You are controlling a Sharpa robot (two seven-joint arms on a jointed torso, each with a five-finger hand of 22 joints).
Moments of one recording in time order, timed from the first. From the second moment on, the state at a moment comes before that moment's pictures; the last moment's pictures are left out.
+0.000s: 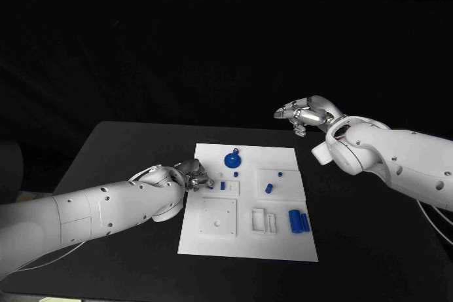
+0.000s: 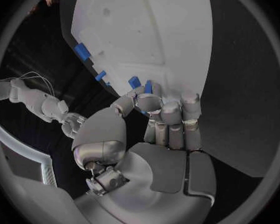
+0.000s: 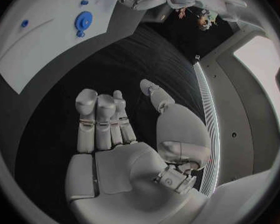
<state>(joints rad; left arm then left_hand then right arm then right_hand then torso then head) 1.21 -0.61 -0.23 1.27 -1.12 -0.36 -0.34 0.79 0.02 0.72 -0.28 0.37 1.07 0.06 0.41 0.71 1.43 -0.12 1.03 0.65 1.21 -0.18 1.46 0.62 0.08 1.04 -0.17 1.12 1.31 1.29 -0.76 0.02 1.30 -0.71 -0.37 0.06 0.82 -0.13 0.46 -0.27 0.46 0.87 0.15 0.23 0.50 1.00 0.05 1.15 1.10 1.25 -0.07 1.16 1.06 0.15 1.20 -0.09 1.04 1.31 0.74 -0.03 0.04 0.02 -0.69</state>
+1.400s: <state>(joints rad) 1.22 -0.61 -0.23 1.26 -1.12 -0.32 -0.34 0.79 0.01 0.72 -0.28 0.37 1.07 0.06 0.41 0.71 1.43 -0.12 1.03 0.65 1.22 -0.18 1.46 0.61 0.08 1.04 -0.17 1.12 1.31 1.28 -0.76 0.02 1.30 -0.71 -0.37 0.06 0.82 -0.13 0.46 -0.27 0.46 0.86 0.14 0.23 0.50 1.00 0.05 1.15 1.10 1.25 -0.07 1.16 1.06 0.15 1.20 -0.09 1.04 1.31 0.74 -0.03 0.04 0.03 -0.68</state>
